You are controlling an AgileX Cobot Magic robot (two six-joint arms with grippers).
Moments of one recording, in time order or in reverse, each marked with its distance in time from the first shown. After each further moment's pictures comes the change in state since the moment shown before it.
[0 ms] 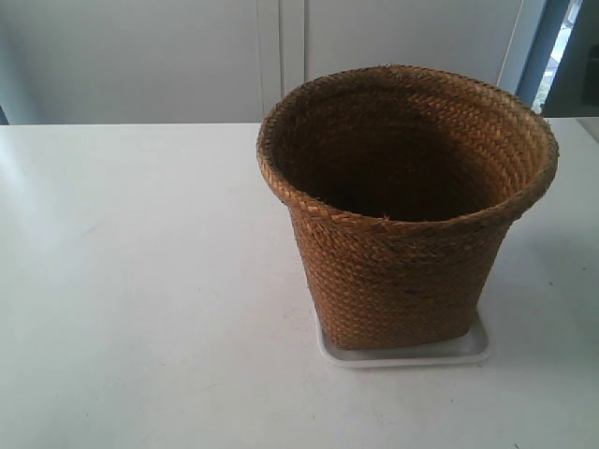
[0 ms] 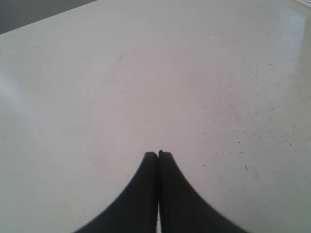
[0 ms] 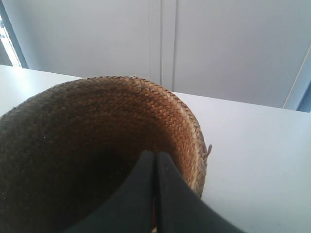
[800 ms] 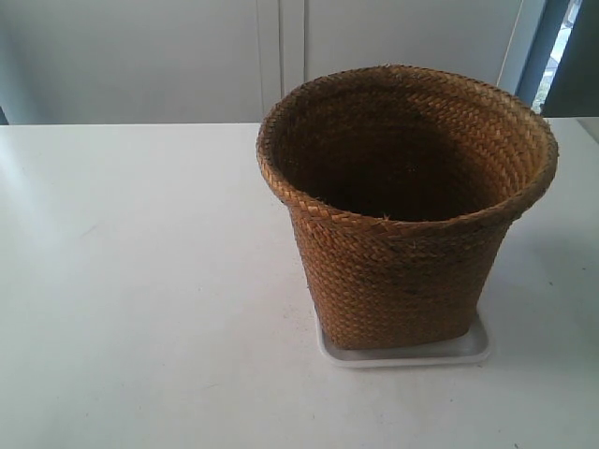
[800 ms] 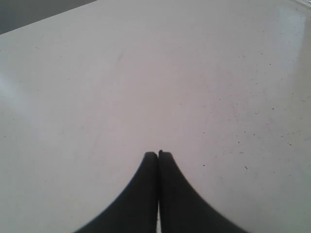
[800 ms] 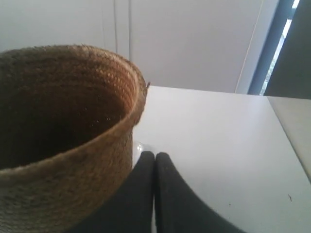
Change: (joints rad) left arm 0.000 0.000 0.000 0.000 0.000 0.000; right arm -0.139 -0.338 0.325 -0.052 -0.056 0.000
